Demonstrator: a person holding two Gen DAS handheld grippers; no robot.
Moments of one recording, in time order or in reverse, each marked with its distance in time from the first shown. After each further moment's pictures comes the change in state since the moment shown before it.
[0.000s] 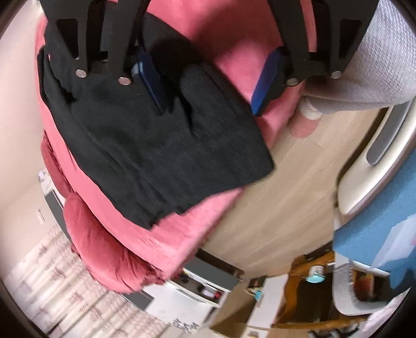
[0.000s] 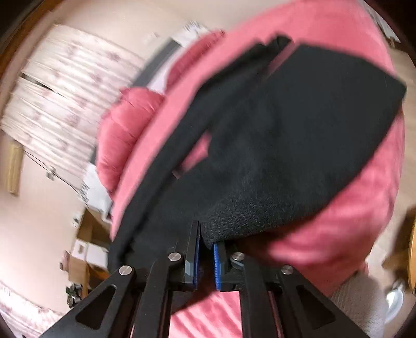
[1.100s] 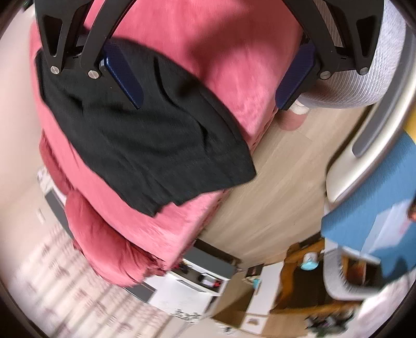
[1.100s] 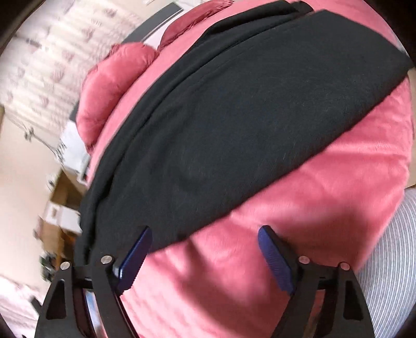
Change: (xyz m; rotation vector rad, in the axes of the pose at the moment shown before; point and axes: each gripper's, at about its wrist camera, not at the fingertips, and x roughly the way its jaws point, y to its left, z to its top) left arm -0.042 0.005 -0.002 0.015 -0.039 0.001; right arm 0.050 0.032 -0.057 -0.055 0.093 -0.067
